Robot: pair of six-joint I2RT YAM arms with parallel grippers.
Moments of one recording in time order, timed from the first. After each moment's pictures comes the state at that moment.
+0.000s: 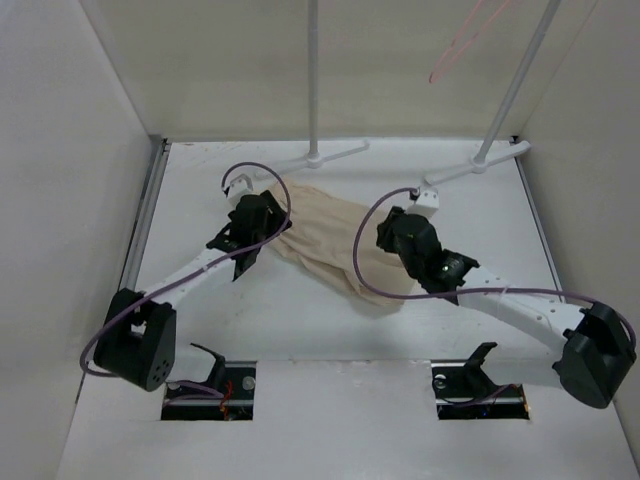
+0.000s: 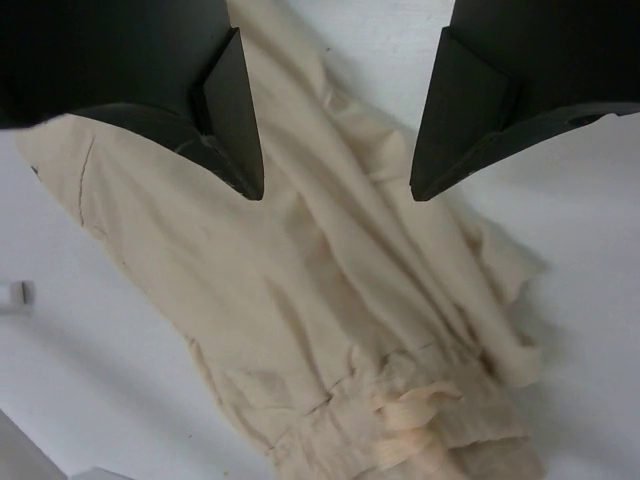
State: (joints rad) left arm -0.43 1.28 0.72 0.00 -0.28 -0.78; right arm 0.78 1.21 0.86 0.00 0.57 0.61
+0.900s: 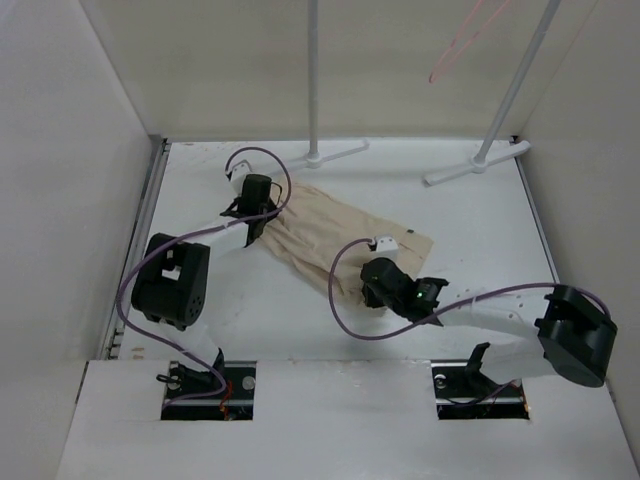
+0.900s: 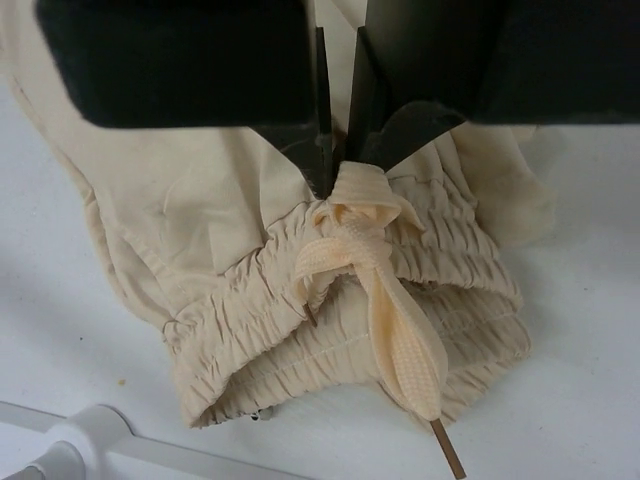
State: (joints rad) left arm -0.33 1.73 0.99 0.09 -0.30 -0.72; right arm 0.99 1.29 0.65 -0.18 0.41 0.66
